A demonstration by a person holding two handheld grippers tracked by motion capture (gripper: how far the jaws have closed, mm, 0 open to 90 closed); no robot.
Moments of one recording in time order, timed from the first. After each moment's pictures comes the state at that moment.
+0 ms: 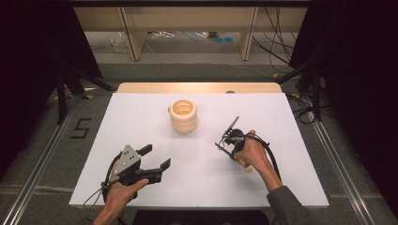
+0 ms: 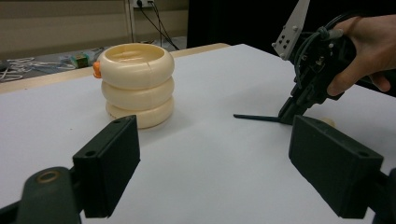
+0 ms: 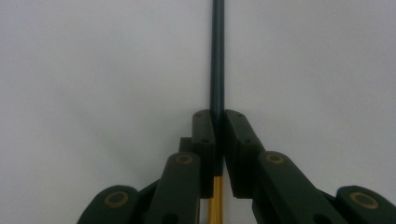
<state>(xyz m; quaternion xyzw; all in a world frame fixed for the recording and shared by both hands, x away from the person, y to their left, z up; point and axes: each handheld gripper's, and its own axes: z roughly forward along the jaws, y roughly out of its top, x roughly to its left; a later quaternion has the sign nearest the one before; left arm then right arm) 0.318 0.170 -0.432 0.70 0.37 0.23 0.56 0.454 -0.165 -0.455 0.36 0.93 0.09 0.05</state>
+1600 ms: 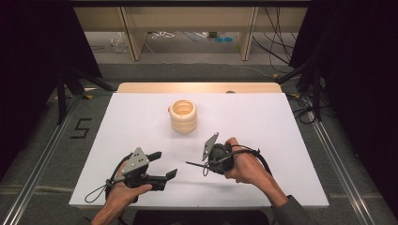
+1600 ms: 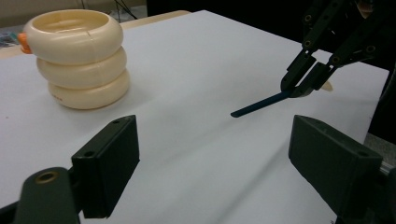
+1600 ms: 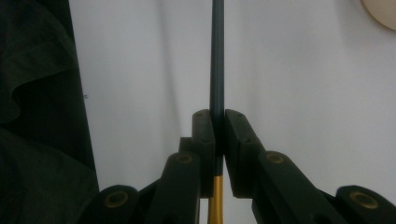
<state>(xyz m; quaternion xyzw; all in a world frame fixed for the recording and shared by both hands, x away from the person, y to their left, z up) 0.316 0.157 -0.437 0.77 0.33 0.15 0.53 0.371 -0.109 -0.393 0.08 0.98 0.15 0.08</state>
